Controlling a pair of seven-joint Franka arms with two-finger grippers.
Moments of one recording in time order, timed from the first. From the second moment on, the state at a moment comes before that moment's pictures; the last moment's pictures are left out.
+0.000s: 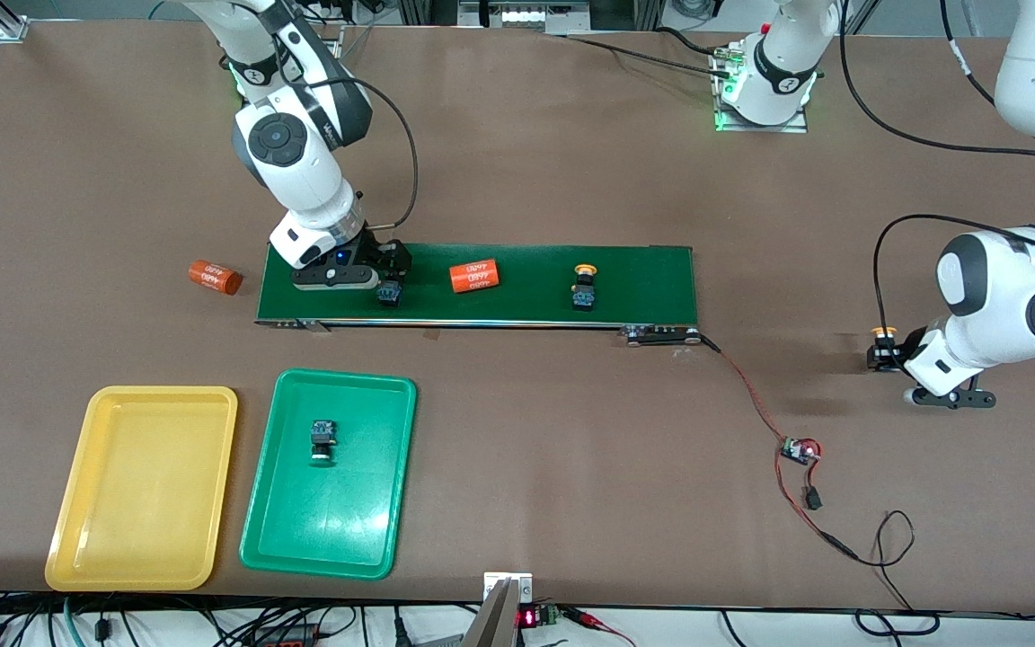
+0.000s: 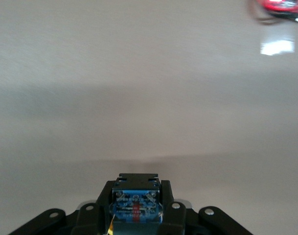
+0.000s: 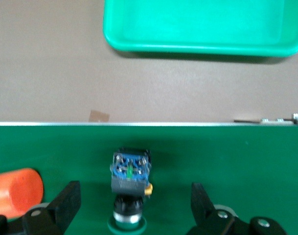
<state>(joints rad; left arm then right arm) 0.35 0.54 -0.19 -1.84 0.14 2.23 0.12 0.04 0.23 0.45 -2.26 -0.15 2.63 0.62</state>
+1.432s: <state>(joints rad) 0.24 0.52 -0.69 -2.00 0.10 2.27 -0.41 0.04 0.32 0.40 -2.25 -0.23 2.67 0.62</state>
